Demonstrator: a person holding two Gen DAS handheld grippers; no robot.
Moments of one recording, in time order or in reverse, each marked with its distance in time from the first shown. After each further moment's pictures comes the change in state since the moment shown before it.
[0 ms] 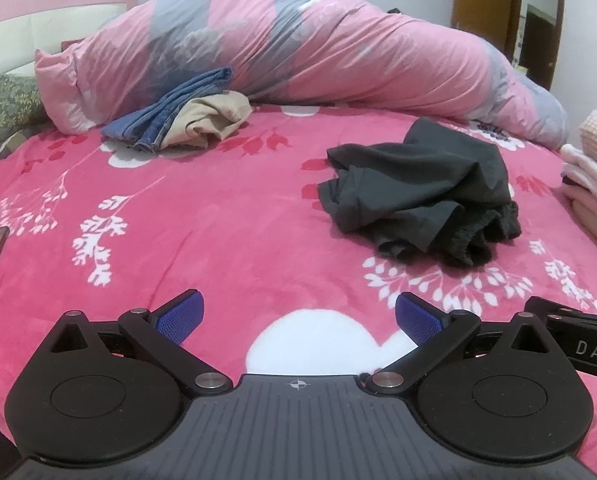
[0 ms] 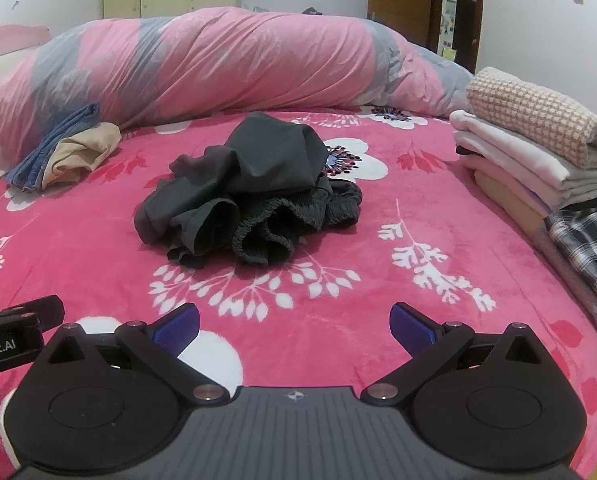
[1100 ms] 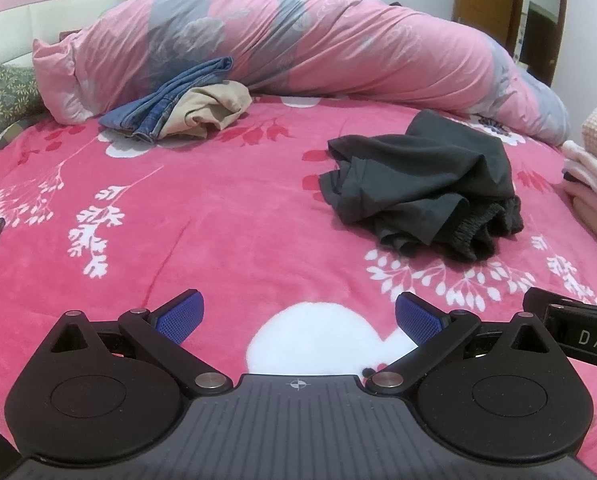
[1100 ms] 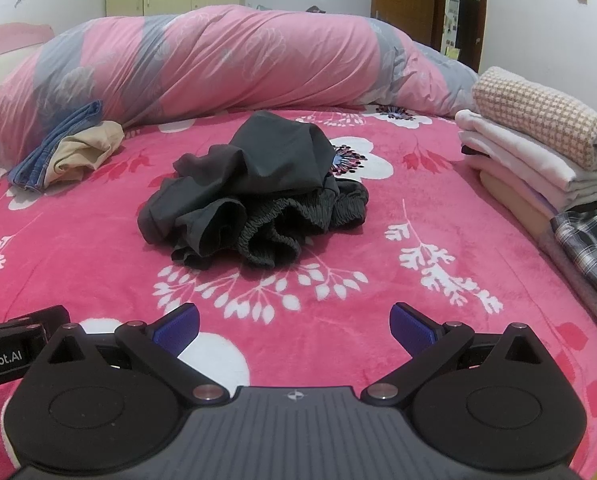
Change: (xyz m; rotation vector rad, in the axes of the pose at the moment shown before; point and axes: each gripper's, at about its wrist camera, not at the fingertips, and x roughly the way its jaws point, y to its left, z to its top) left arm 0.006 0.004 -0.002 -0.003 0.022 -0.012; right arm 0.004 0.004 0.002 -0.003 0.004 0.008
